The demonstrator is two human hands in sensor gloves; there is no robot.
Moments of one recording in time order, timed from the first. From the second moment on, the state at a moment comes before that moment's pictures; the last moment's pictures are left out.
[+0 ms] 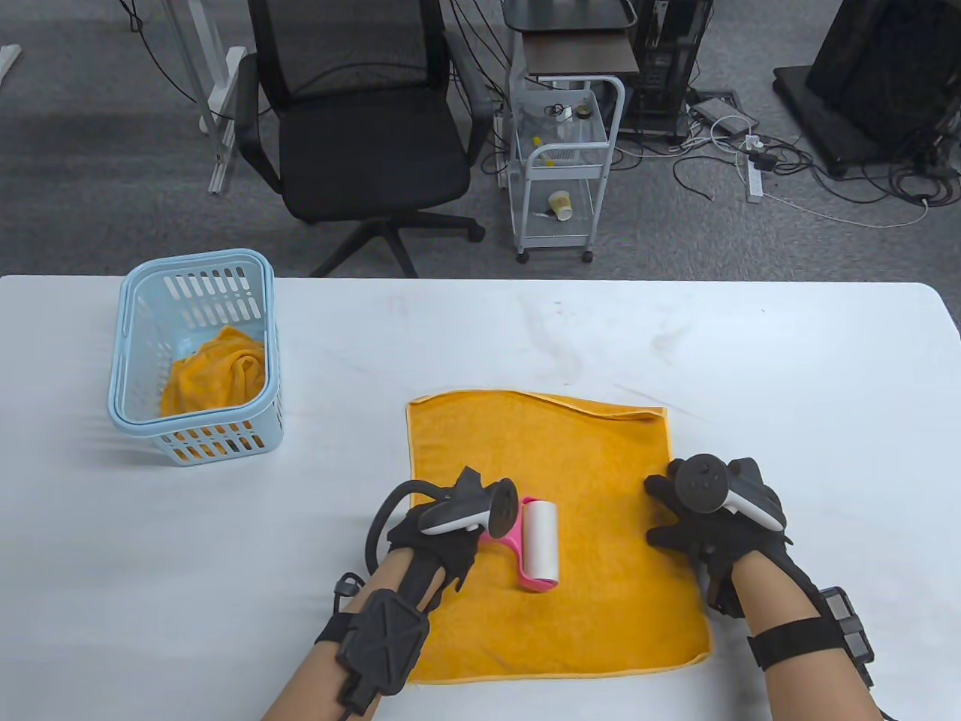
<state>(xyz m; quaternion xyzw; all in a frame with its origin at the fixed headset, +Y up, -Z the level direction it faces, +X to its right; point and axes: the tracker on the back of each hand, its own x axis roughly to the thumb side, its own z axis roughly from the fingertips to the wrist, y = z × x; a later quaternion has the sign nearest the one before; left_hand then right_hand) -0.067 -0.762 -0.303 -0.28 -0.15 -0.12 0.94 0.278 -0.800 -0.333 0.09 0.21 0.97 0.10</state>
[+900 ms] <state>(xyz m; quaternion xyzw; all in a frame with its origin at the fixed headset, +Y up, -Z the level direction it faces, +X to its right) -0.069 -0.753 -0.332 -0.18 -0.08 -0.24 0.95 0.279 -0.800 -0.333 0.09 0.21 0.97 0.10</state>
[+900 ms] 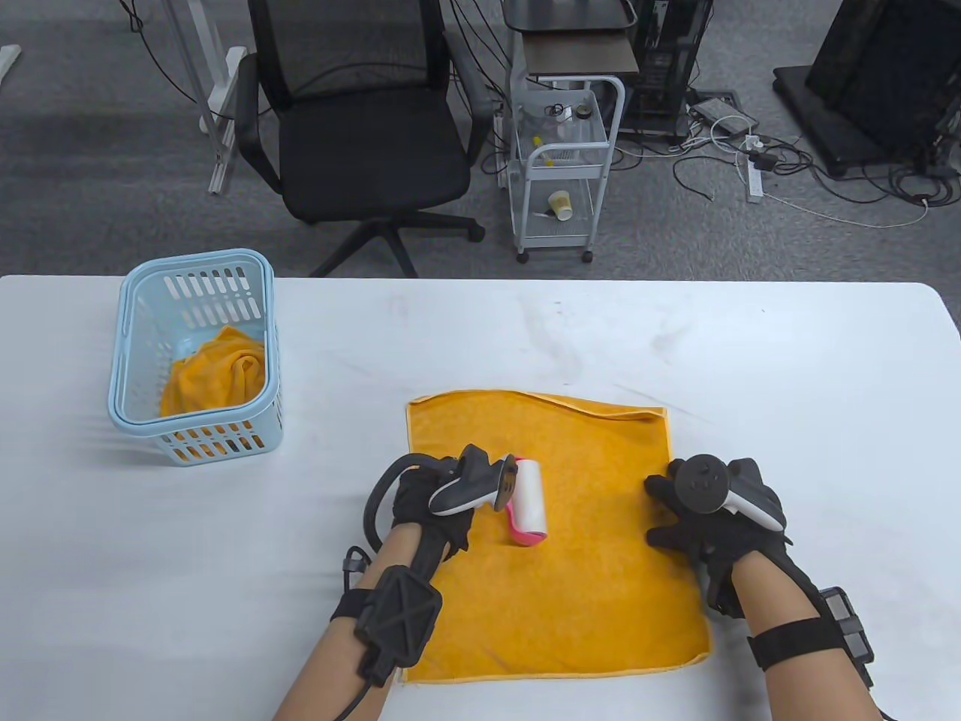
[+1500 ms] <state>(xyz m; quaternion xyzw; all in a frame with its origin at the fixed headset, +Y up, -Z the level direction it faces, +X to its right) -0.018 -0.755 -0.300 -0.23 -0.20 -0.03 0.95 0.279 -0.800 -0.333 0.09 0.21 0.97 0.10</state>
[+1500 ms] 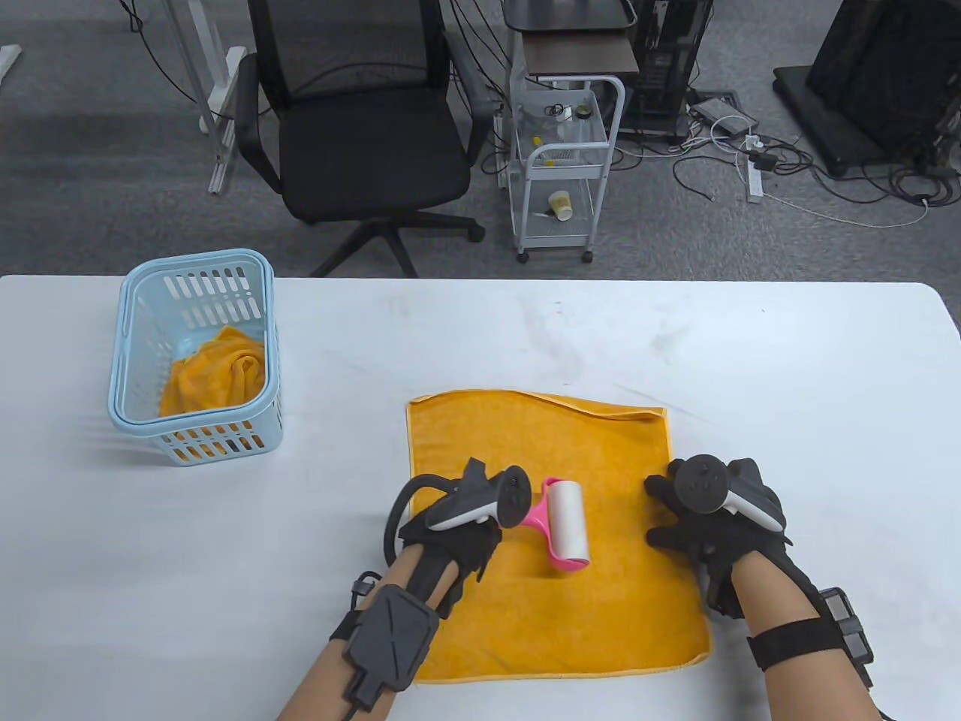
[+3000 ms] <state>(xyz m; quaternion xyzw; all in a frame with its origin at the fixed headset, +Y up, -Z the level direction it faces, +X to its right) -0.143 -0.739 -0.275 -0.23 -0.05 -0.22 0.95 0.278 -0.800 -0.333 0.09 0.21 0.97 0.10</state>
